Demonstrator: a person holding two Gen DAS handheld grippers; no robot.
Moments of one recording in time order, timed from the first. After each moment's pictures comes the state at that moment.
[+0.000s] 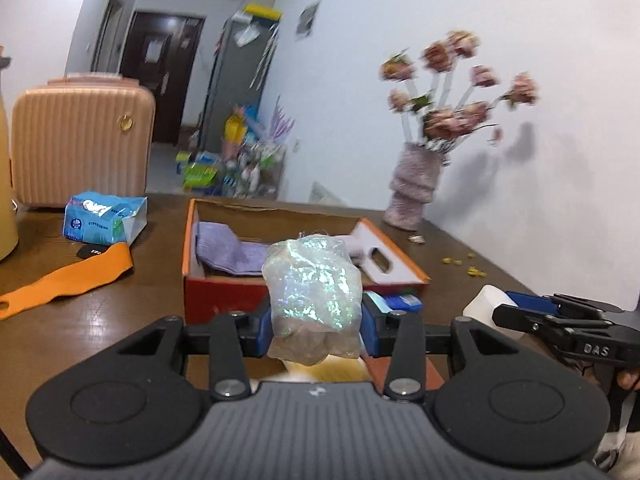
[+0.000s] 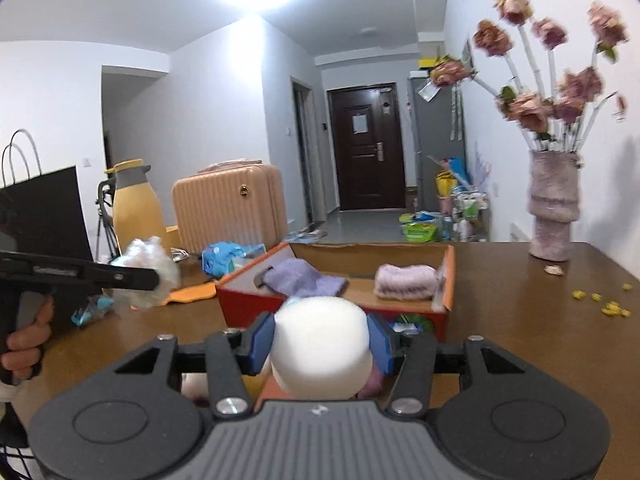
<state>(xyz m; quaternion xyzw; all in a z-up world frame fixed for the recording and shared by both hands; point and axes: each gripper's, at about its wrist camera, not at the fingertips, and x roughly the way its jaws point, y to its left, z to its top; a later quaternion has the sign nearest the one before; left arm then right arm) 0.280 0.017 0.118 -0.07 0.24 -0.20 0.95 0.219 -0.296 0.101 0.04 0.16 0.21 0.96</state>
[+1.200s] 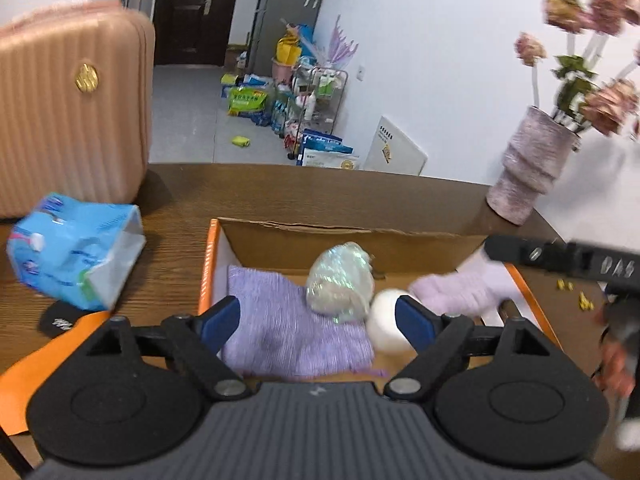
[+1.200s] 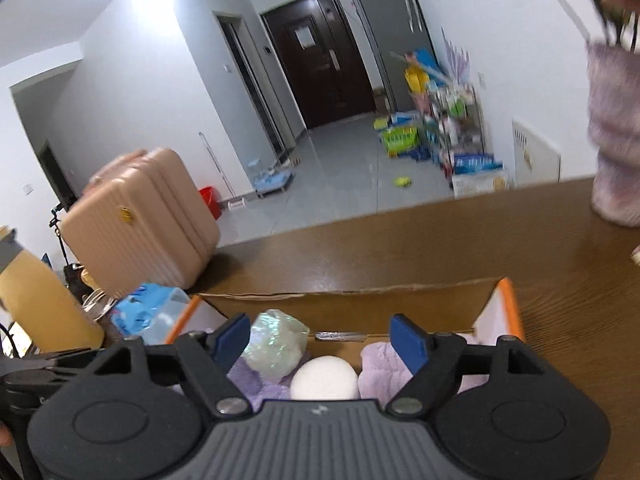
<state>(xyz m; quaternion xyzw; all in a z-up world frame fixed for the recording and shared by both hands) 0.519 -0.005 0.112 -0.05 0.36 -0.13 0.92 0.534 -0.273 0.127 0.14 0.31 0.17 0.92</state>
